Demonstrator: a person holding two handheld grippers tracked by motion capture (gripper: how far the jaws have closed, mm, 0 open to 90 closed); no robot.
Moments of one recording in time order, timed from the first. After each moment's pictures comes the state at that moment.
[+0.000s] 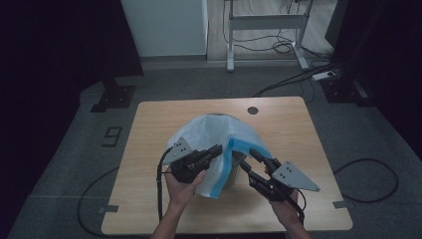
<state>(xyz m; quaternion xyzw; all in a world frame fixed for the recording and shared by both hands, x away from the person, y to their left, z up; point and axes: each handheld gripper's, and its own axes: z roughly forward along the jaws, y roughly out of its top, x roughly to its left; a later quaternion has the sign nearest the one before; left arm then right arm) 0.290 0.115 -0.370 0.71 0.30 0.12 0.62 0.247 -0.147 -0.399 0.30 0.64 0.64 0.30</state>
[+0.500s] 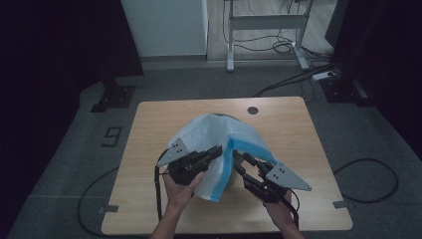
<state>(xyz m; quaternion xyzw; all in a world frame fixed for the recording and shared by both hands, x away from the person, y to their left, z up) 0.283 0.121 -0.365 0.70 0.29 0.11 0.64 0.251 -0.136 -0.414 0.31 0.64 0.65 0.27</state>
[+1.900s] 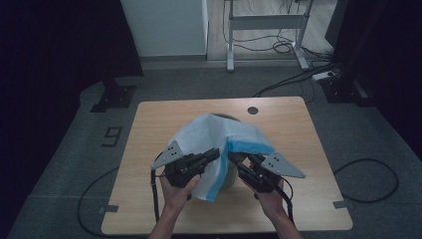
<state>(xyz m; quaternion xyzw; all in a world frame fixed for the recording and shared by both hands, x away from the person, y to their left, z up) 0.281 0.129 -0.371 0.70 0.28 0.09 0.65 0.272 -0.122 -0.401 0.31 0.63 0.67 0.24</state>
